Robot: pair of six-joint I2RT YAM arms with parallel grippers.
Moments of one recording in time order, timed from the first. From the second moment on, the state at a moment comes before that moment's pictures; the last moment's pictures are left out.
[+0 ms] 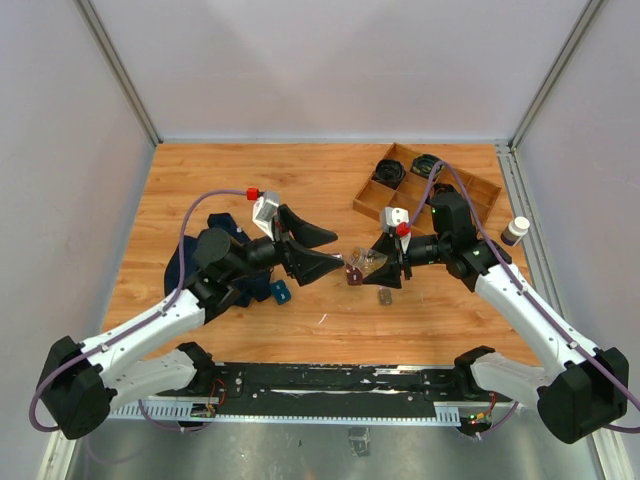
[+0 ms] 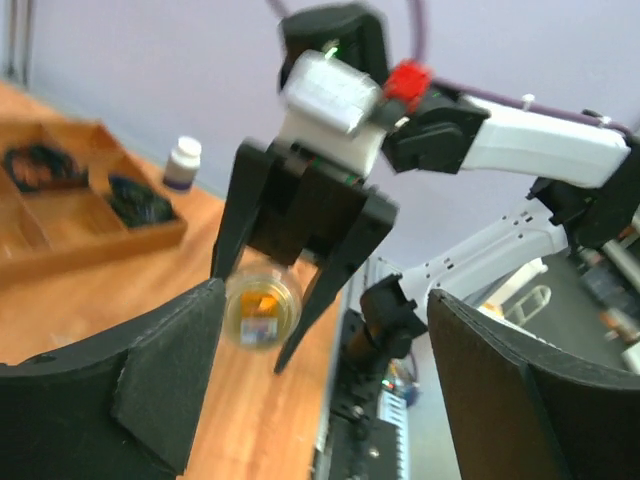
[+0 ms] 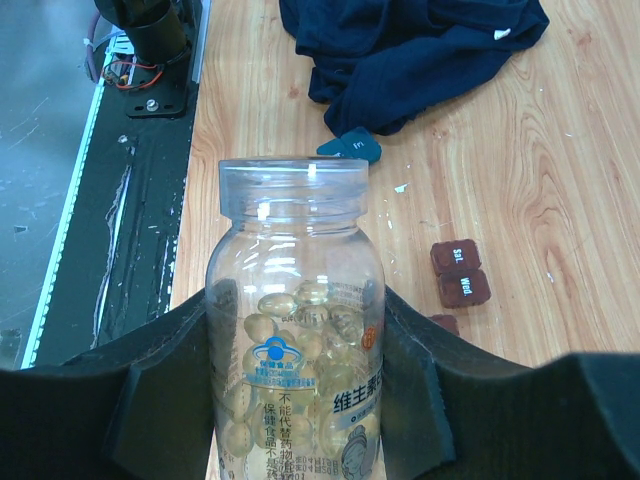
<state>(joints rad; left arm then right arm) -0.72 0.98 0.66 0.65 0.57 -0.58 0.42 1.08 0.87 -0.42 -1.07 -0.53</state>
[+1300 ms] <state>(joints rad) -0.98 1.10 0.71 0.39 -0.01 -0.70 0.42 1.08 0.87 -0.42 -1.06 -0.53</state>
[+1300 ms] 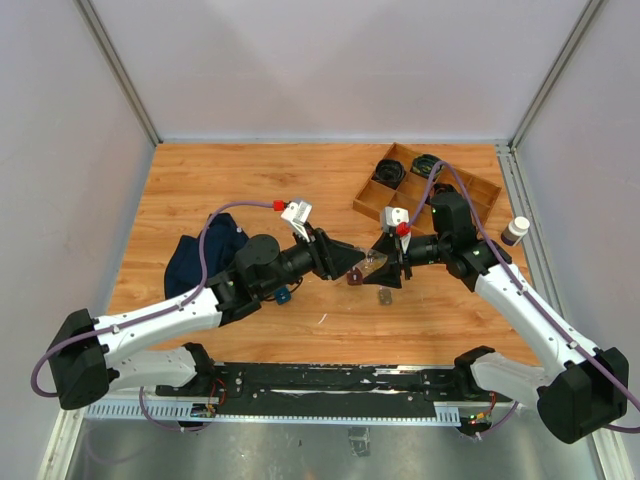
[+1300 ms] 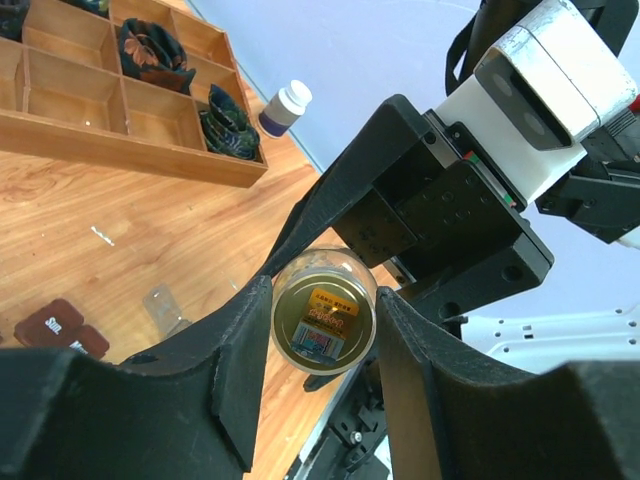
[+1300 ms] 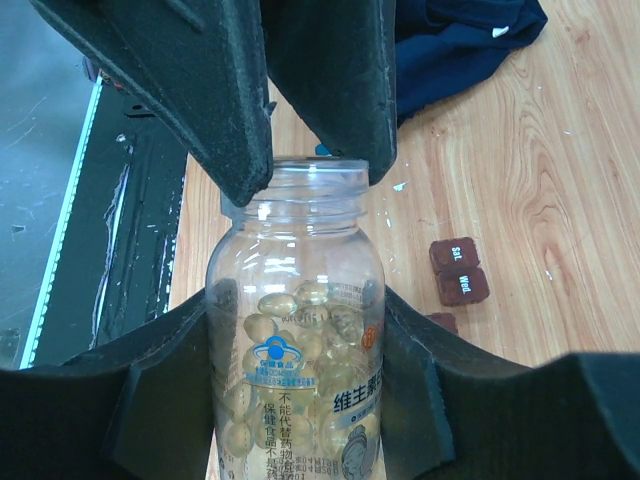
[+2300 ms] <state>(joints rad) -0.72 1.26 0.71 0.70 0.80 -0.21 0.42 1.08 0.87 -0.42 -1.07 -0.53</state>
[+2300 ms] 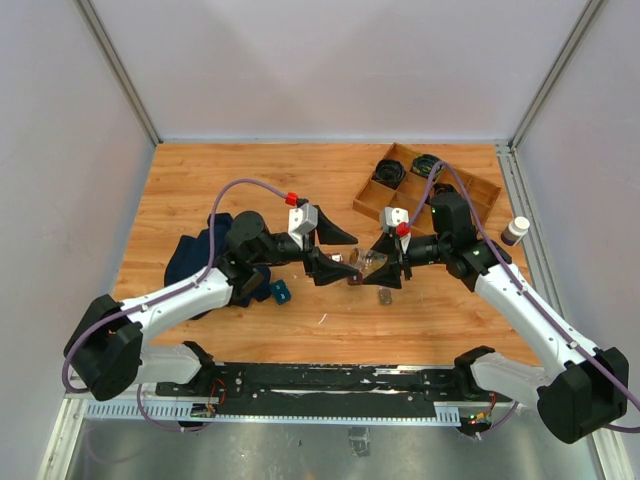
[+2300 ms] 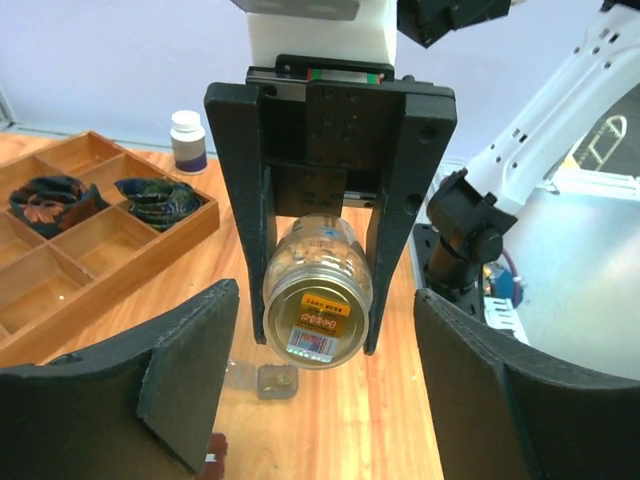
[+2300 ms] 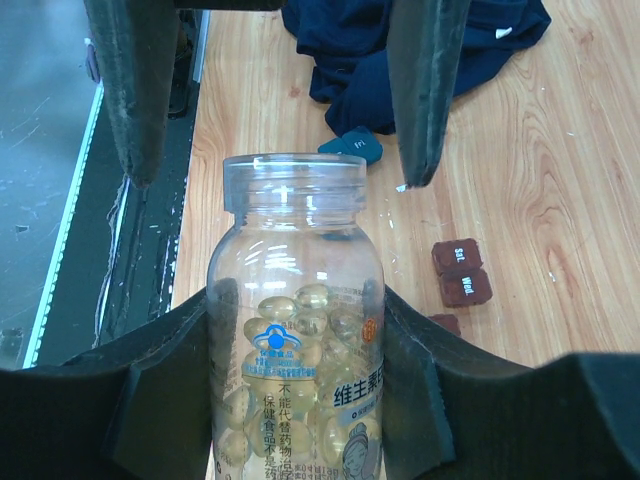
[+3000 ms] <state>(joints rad) -0.77 0.97 0.52 0.63 0.30 -0.69 0.42 1.08 0.87 -0.42 -1.07 -0.53</state>
